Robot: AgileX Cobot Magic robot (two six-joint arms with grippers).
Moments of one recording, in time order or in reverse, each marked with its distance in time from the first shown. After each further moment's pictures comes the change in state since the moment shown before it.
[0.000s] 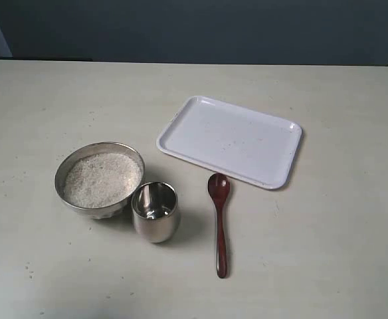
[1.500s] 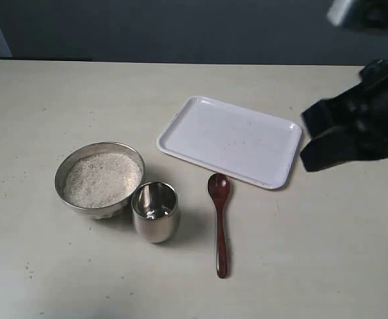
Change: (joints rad) left arm 0.000 0.000 0.000 0.000 0.000 0.000; right arm 0.678 1.176 -0.901 -0.177 1.304 -0.752
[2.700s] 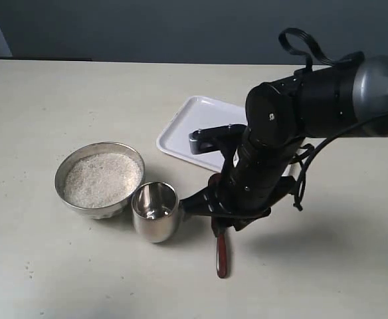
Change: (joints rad) left arm 0.000 0.000 0.000 0.000 0.000 0.000; right arm 0.298 0.610 -0.002 -0.175 -0.374 0.261
